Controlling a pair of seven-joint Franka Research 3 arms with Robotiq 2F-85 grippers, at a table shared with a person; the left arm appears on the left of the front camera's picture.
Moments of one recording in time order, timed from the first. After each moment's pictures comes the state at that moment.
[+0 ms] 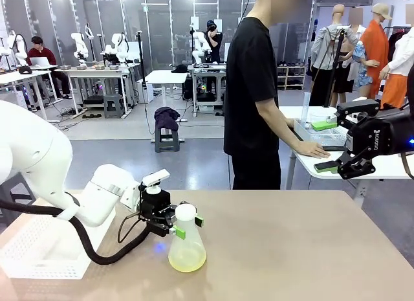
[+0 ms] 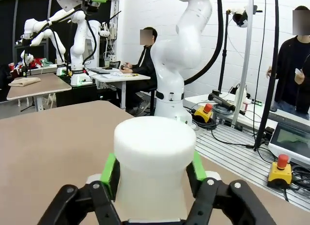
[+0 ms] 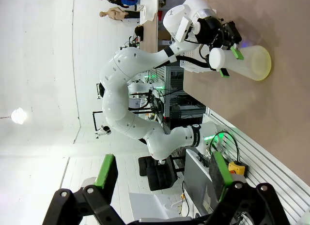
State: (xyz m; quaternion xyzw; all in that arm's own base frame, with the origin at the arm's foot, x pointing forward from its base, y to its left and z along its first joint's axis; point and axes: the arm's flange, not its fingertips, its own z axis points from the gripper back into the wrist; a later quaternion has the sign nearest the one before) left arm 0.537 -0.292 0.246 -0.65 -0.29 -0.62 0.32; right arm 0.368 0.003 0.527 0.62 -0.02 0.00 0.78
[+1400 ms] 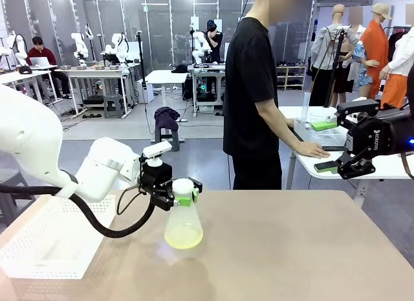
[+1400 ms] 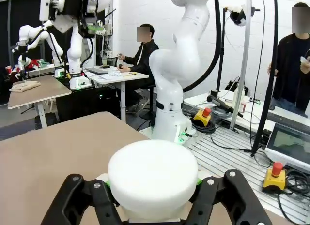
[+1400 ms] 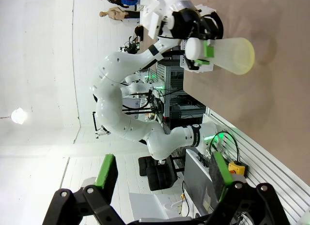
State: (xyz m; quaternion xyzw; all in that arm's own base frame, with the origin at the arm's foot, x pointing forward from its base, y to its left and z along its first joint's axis) left arm 0.549 -0.299 0.336 -0.63 -0.29 -0.65 0.31; right arm 0.368 0.003 0.527 0.62 -0.02 0.00 0.78
